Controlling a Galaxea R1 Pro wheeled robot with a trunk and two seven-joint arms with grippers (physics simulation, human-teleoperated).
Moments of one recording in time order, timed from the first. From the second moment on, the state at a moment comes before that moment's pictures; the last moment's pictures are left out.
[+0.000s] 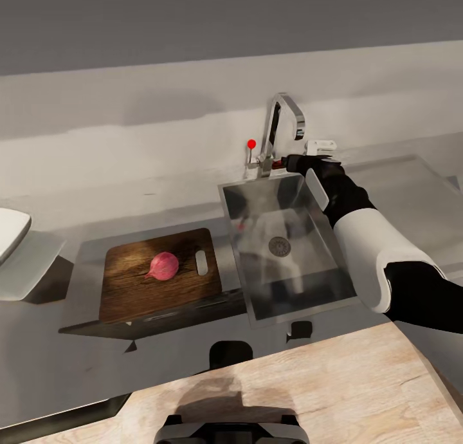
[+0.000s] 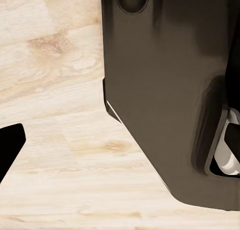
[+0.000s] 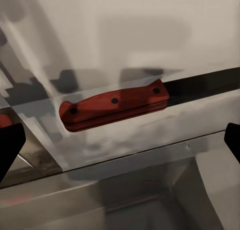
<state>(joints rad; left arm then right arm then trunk) -0.30 -0.06 -0.33 0.07 0.32 -0.22 0.15 -1.49 0.04 0.04 -0.53 -0.08 0.35 -0.10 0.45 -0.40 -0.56</state>
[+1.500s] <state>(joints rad) -0.30 -0.06 -0.33 0.07 0.32 -0.22 0.15 -1.49 0.04 0.04 -0.53 -0.08 0.35 -0.10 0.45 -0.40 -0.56</state>
